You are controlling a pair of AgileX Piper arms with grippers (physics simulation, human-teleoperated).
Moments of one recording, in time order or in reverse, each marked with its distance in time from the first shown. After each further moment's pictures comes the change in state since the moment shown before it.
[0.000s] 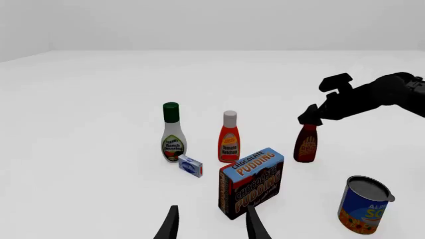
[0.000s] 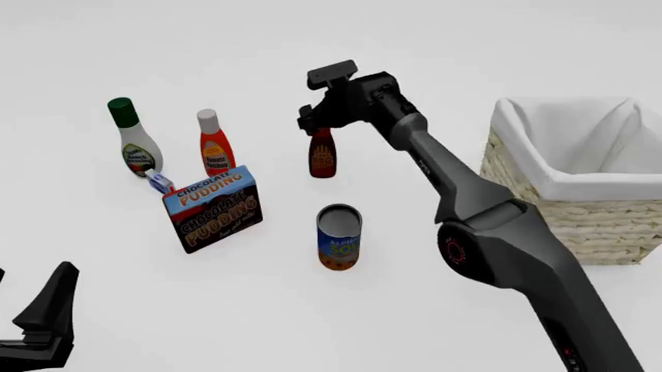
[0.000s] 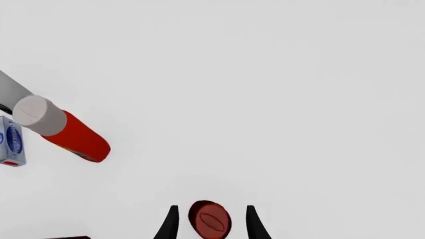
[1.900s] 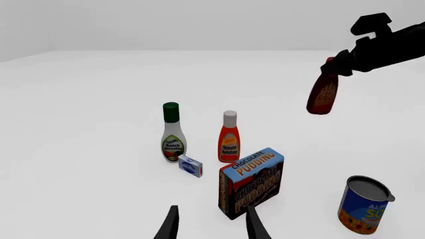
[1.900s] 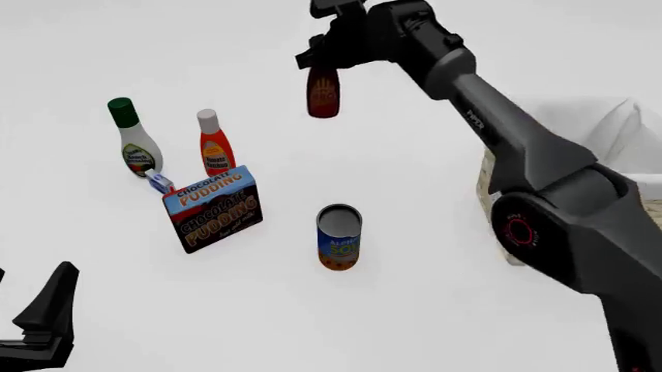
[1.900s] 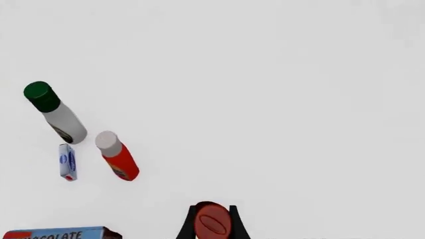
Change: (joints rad) left arm 0.000 0.000 0.000 0.000 0.000; right arm 0.022 -0.357 0.258 -0.082 -0.042
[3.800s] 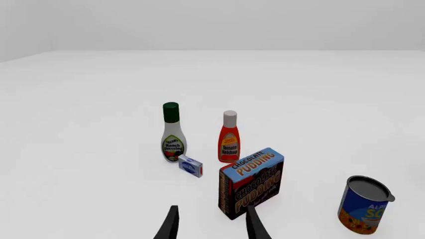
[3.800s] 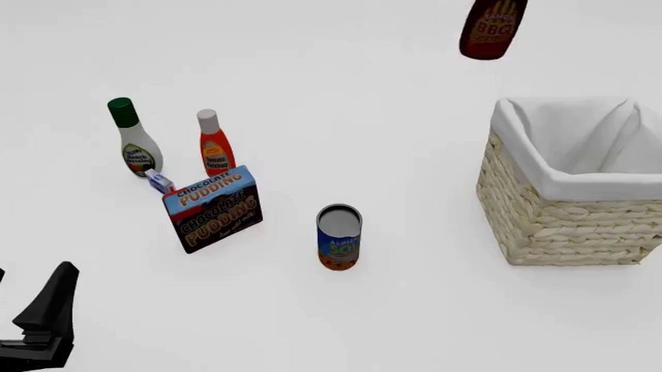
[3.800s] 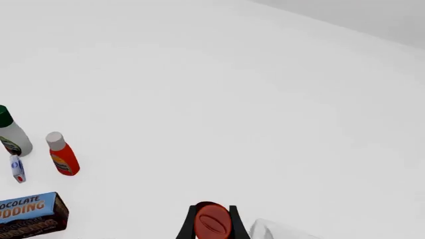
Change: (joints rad) left arm 0.000 0.000 0.000 0.000 0.000; right arm -0.263 -0.921 0.862 -0.163 -0.092
